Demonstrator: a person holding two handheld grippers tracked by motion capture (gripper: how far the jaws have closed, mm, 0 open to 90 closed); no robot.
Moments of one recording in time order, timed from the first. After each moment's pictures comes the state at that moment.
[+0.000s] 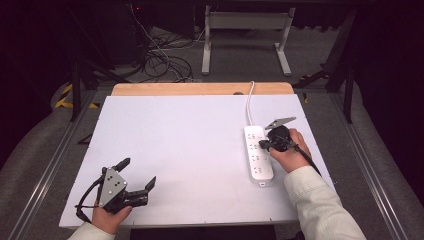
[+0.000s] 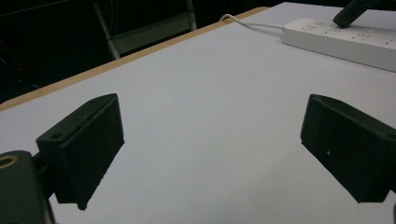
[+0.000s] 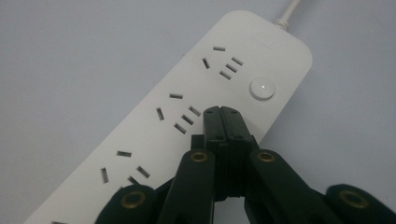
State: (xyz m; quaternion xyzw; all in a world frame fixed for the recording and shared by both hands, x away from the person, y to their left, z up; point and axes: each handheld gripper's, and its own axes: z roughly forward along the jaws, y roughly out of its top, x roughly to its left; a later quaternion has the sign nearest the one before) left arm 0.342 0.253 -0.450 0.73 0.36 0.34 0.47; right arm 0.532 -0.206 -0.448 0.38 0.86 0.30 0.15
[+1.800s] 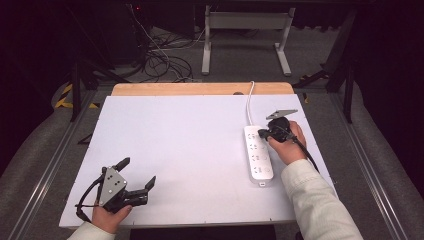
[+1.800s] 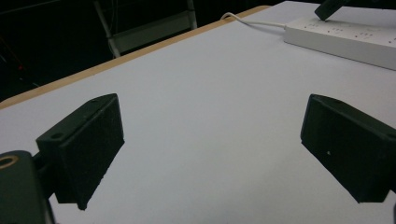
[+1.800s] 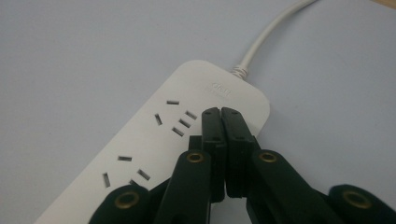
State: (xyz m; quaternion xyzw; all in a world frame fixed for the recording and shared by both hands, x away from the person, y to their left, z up) left arm 0.343 0.253 -0.451 0.73 0.36 0.34 0.47; right arm 0.563 -0.209 -0.450 0.40 0.84 0.34 0.17
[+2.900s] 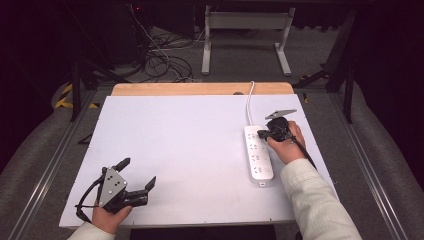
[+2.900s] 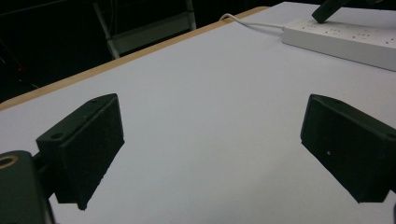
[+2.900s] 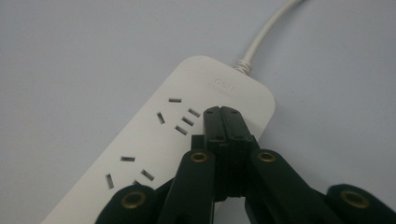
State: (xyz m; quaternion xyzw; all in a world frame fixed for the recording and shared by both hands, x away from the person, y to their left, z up) left arm 0.342 0.253 -0.451 0.73 0.36 0.34 0.47; right arm 0.564 -0.206 -0.451 0.41 0.84 0.33 0.16
